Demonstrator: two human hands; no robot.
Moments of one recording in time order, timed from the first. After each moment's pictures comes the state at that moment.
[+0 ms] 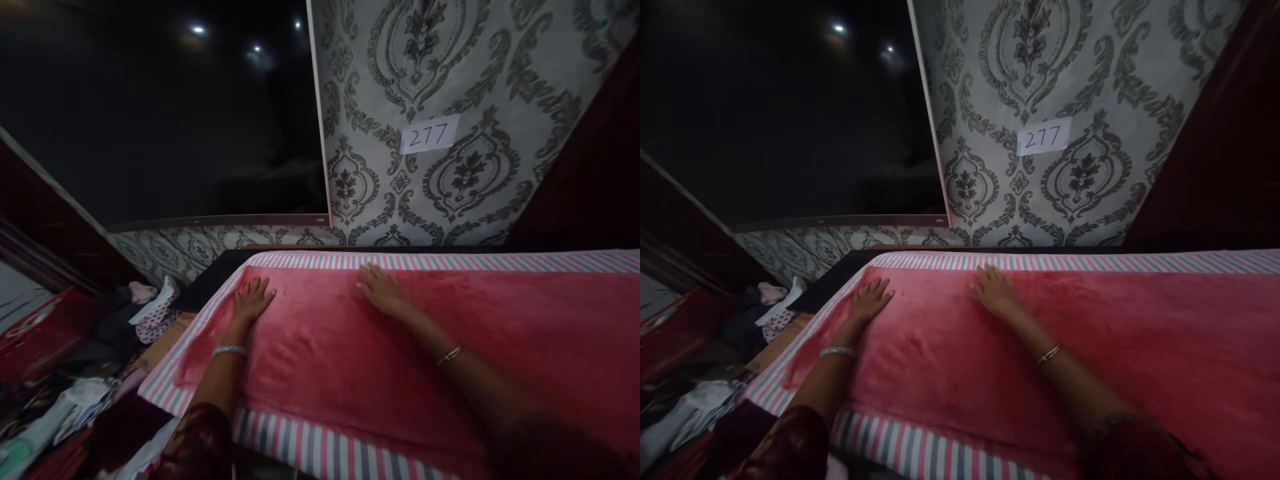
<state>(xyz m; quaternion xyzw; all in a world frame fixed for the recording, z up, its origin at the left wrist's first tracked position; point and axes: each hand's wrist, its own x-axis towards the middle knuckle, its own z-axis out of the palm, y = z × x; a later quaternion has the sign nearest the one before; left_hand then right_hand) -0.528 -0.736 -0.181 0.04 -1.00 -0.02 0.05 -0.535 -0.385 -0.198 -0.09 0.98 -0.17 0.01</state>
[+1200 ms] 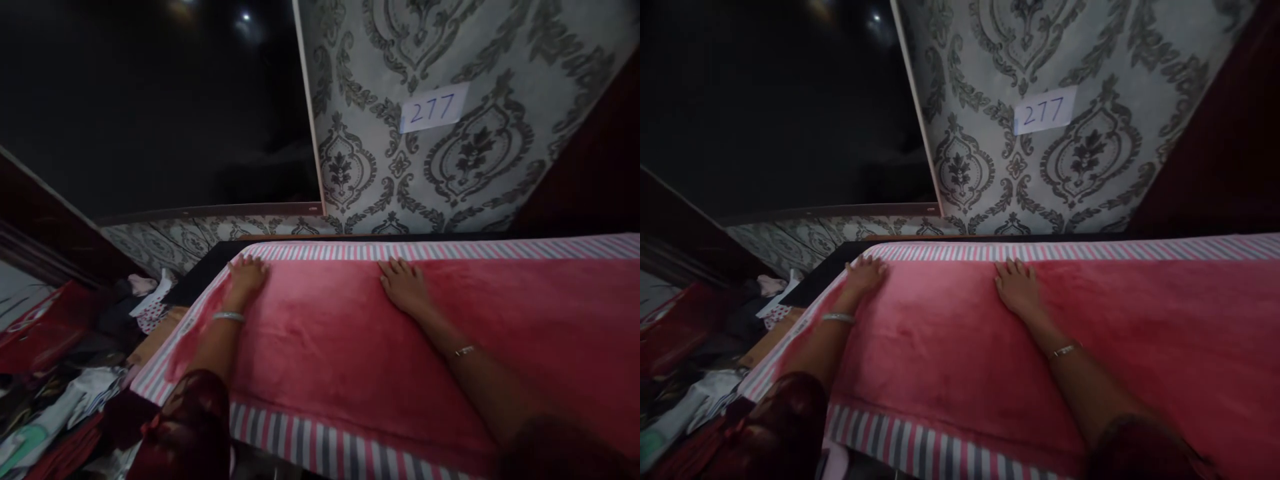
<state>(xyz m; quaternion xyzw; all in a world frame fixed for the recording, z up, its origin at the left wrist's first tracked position) -0.579 -0.718 -0.167 0.06 -1.00 0.05 0.02 -0.531 -0.338 -0.231 -0.02 1.00 -0.06 -0.04</state>
